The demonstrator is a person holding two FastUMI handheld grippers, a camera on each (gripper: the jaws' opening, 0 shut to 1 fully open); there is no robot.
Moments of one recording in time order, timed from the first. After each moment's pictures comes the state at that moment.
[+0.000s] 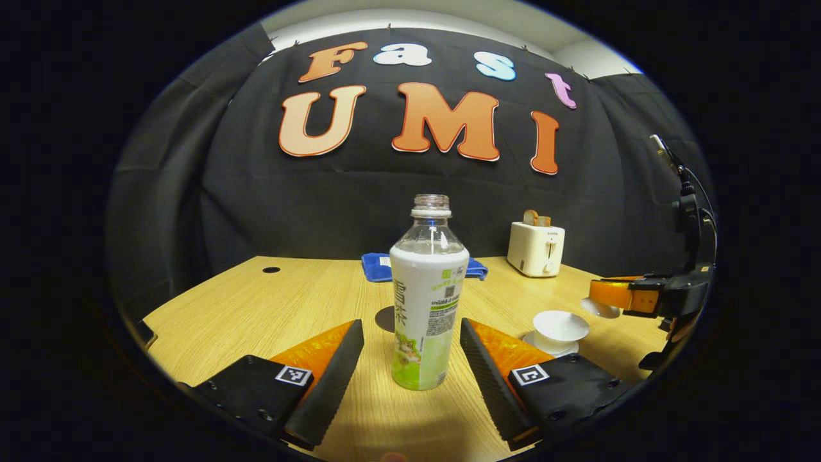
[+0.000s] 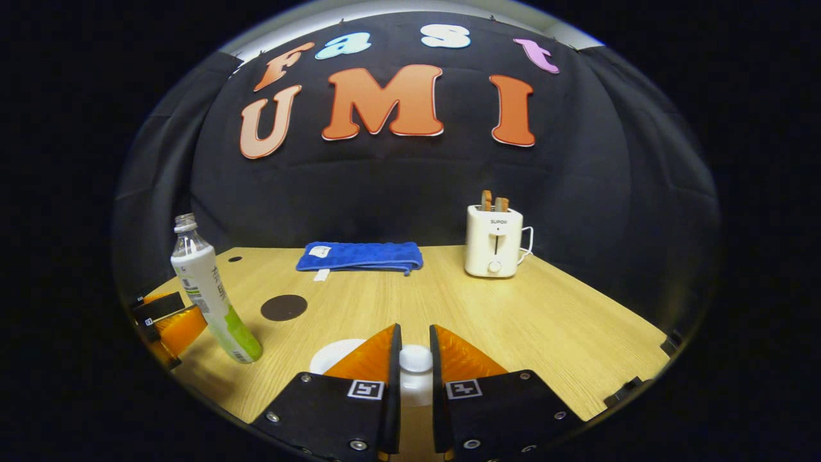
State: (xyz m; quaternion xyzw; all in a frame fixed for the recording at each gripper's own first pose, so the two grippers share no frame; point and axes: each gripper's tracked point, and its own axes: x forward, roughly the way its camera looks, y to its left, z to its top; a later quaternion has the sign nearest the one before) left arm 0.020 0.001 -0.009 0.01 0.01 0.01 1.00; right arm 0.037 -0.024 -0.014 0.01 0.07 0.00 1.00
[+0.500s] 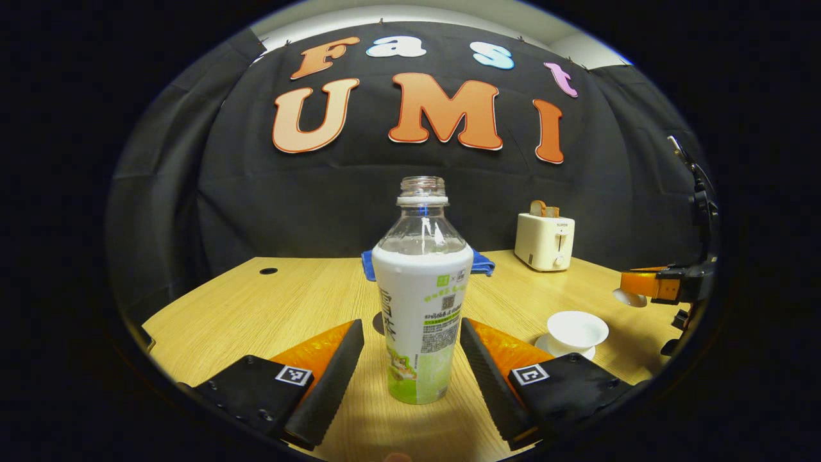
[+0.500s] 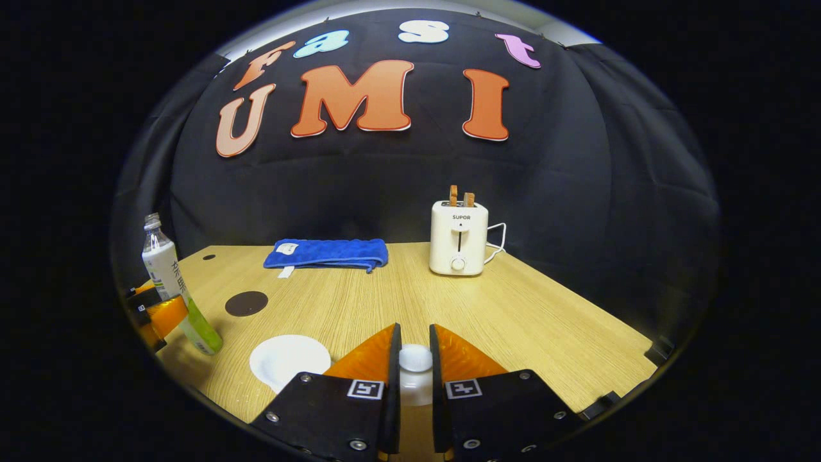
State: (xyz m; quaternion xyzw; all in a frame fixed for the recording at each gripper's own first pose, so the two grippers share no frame) left arm 0.049 -0.004 -0.019 0.03 0.03 0.02 1.00; right arm 0.053 -0.070 -0.017 0.01 0.07 -0.02 1.00
